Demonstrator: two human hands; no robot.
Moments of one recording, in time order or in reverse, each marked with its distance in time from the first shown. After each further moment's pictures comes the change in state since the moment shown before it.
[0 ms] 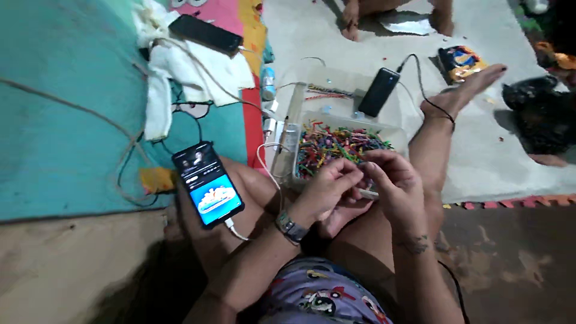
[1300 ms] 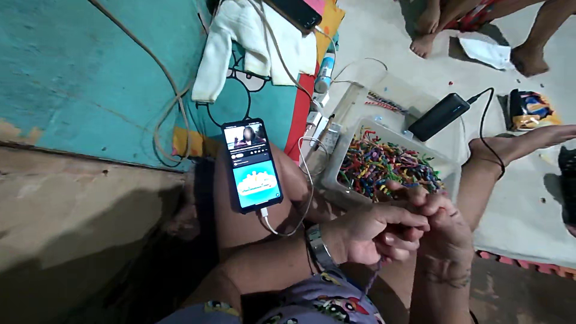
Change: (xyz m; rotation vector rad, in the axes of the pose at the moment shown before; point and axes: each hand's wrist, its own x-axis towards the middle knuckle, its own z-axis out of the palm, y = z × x) left_hand -0.033 0.004 -0.005 -0.709 -0.336 -0.217; right_hand 0.009 -0.001 0.016 0.540 -0.482 0.101
